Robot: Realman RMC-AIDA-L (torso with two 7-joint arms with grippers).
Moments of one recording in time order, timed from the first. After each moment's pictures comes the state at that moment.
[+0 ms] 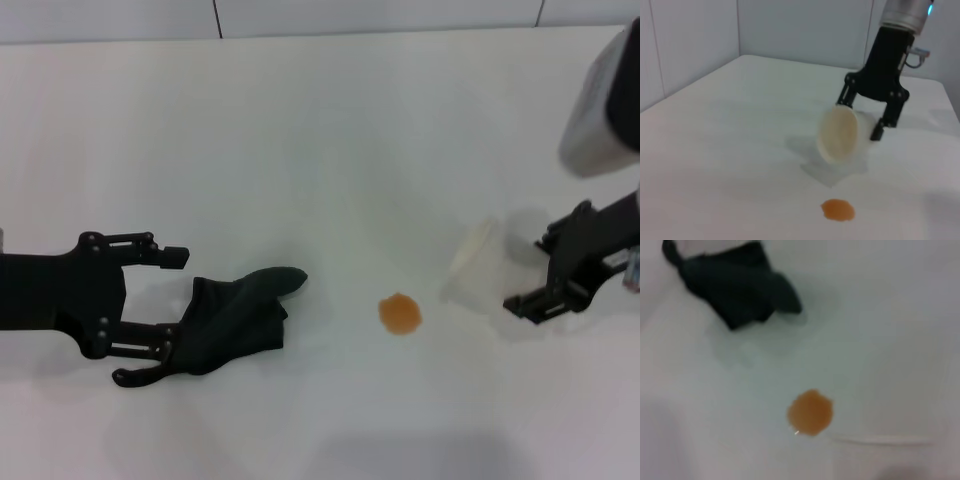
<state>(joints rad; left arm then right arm) -0.40 -2.06 0.77 0.99 2.11 1.82 -1.35 0.40 2.01 -1.51 -1.68 -2.47 -1.63 2.40</state>
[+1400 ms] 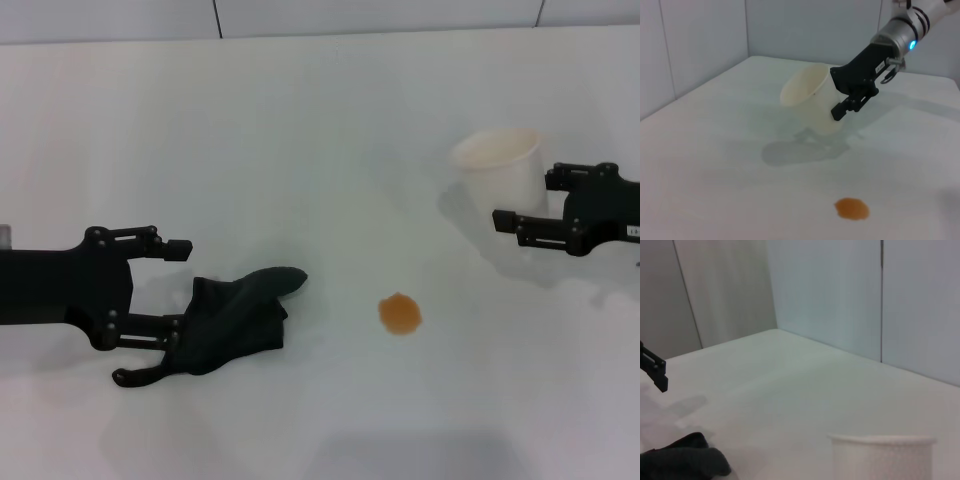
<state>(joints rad) -0.41 -2.06 0.77 0.94 2.11 1.77 -1.30 0.29 2.01 -1.13 -0.95 -1.70 -1.26 1.48</state>
